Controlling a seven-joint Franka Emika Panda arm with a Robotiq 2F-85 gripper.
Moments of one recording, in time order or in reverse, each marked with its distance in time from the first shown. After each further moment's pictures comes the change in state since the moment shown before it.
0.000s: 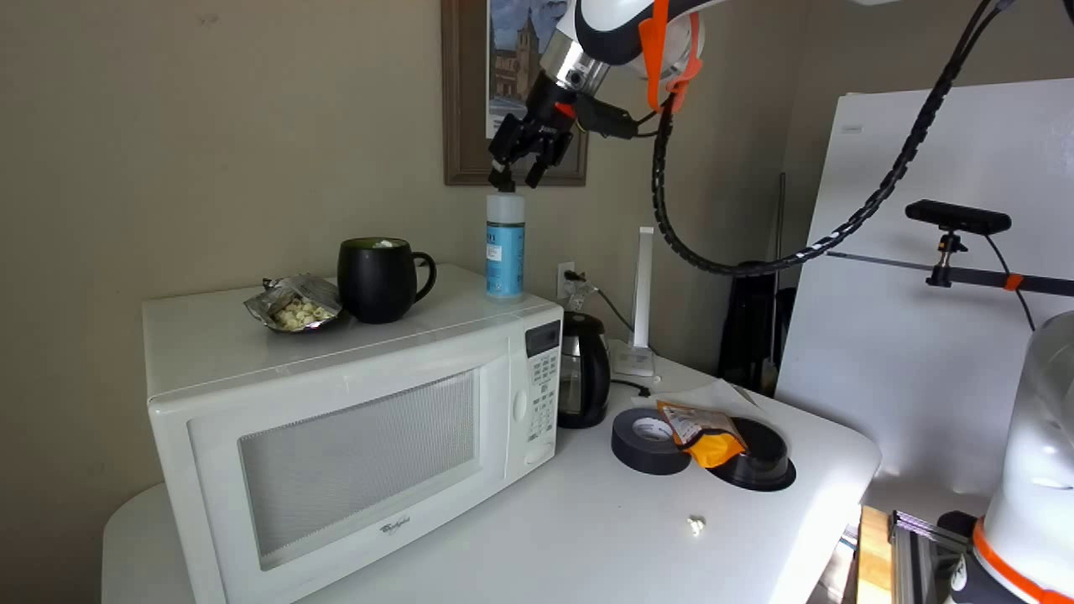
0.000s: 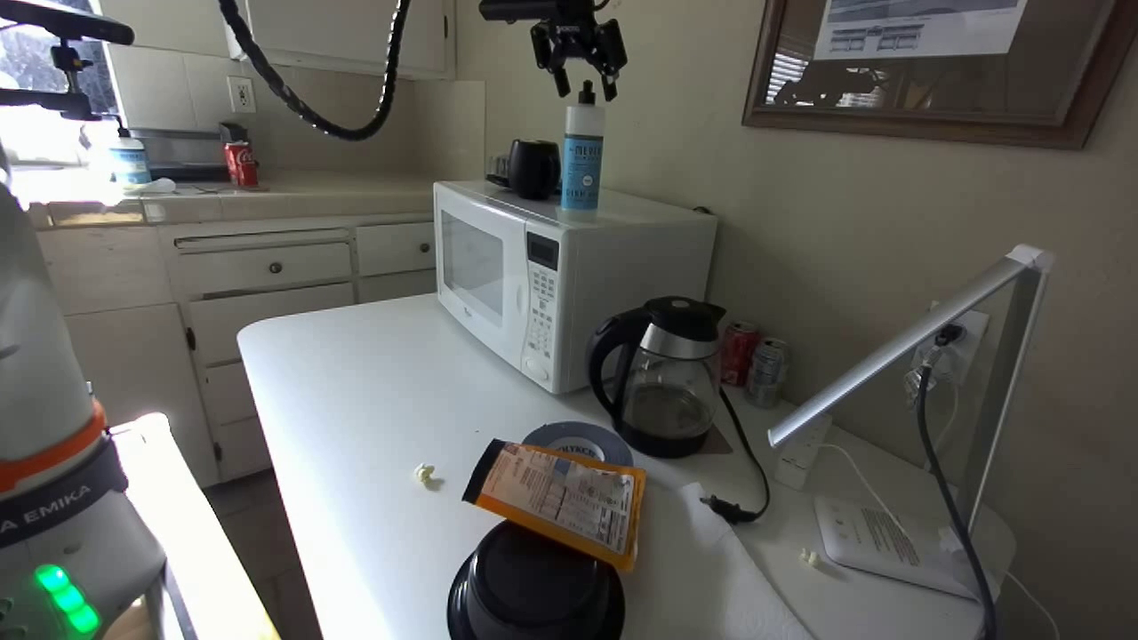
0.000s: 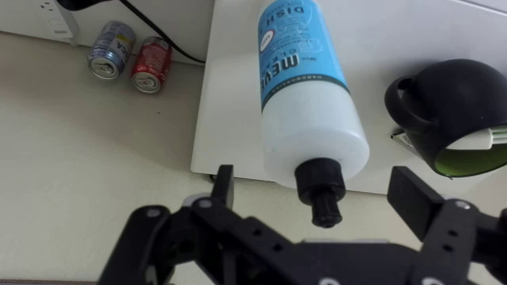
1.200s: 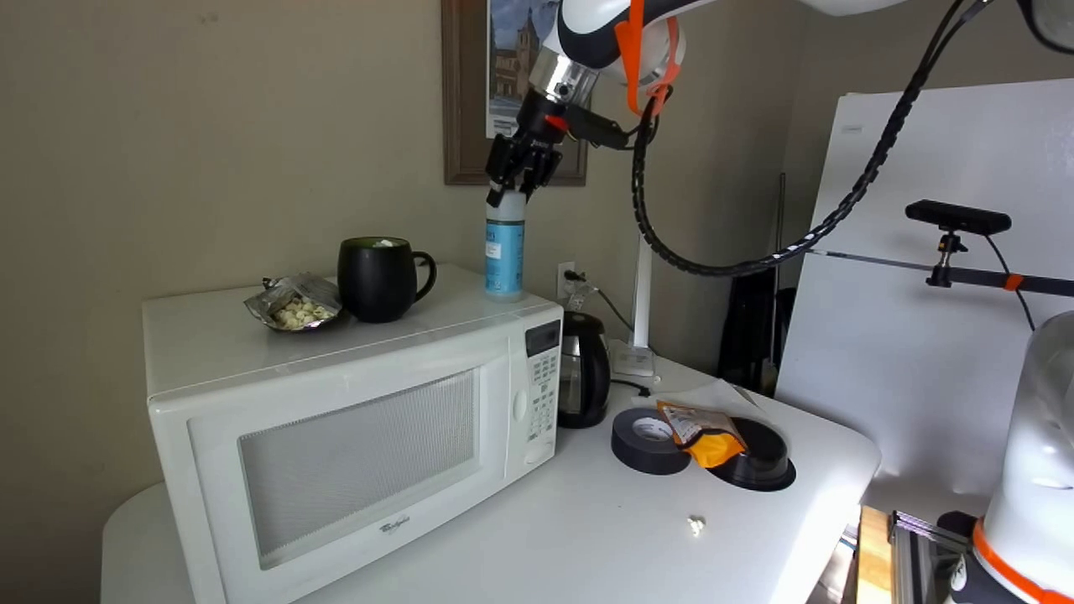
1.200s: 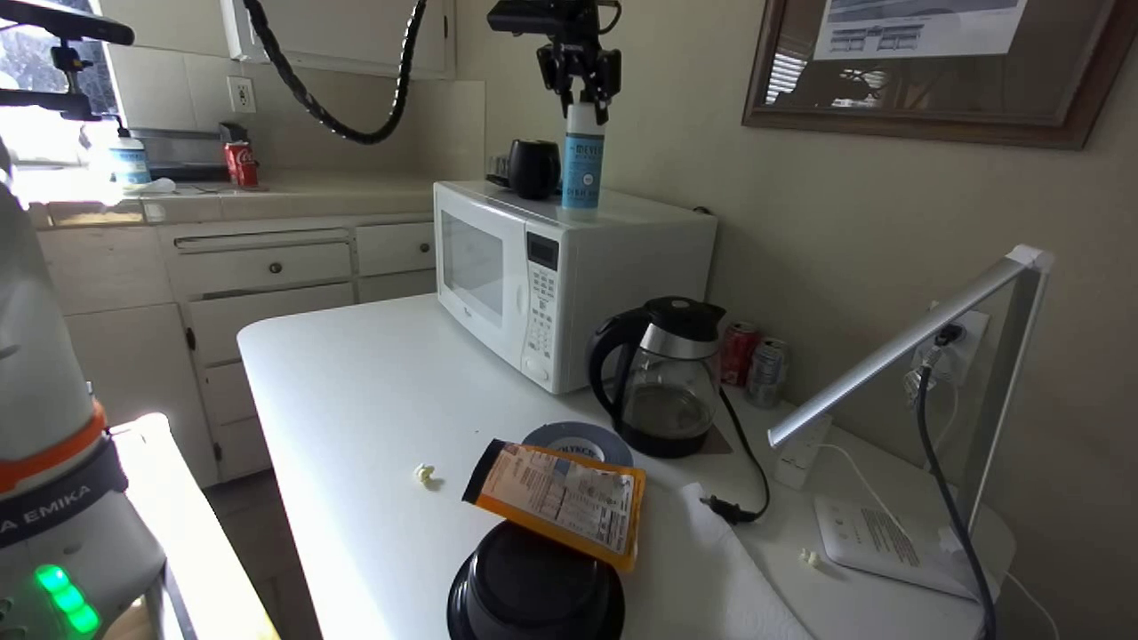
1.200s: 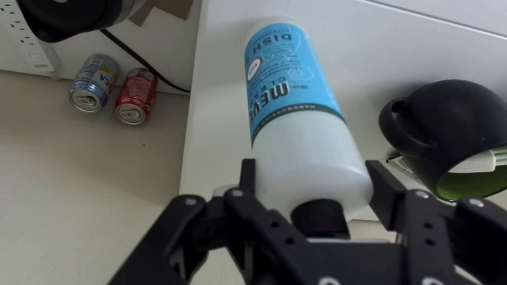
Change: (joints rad) arm 0.002 0.071 -0.007 0.068 0.048 -0.096 -0.015
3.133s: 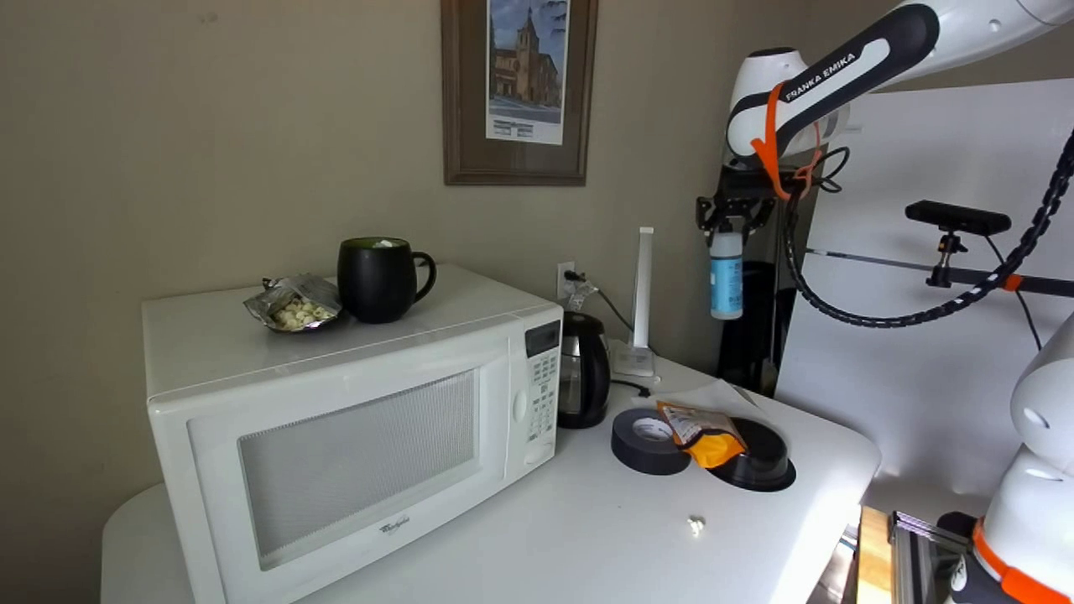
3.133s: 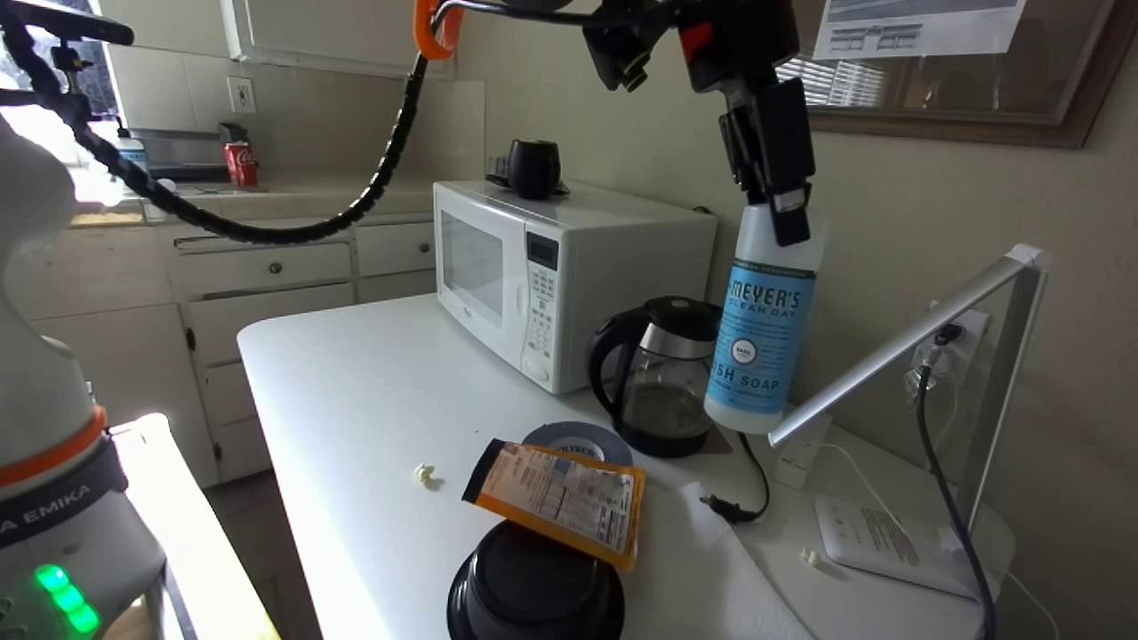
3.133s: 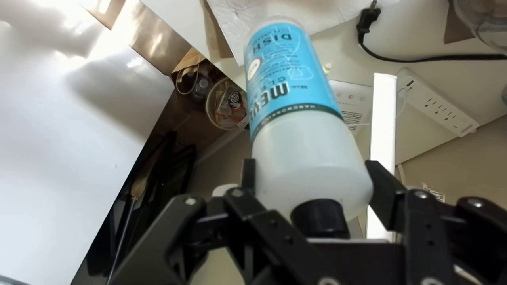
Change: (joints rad) arm -0.423 -0.178 -0.239 -0.343 -0.449 0.067 0.572
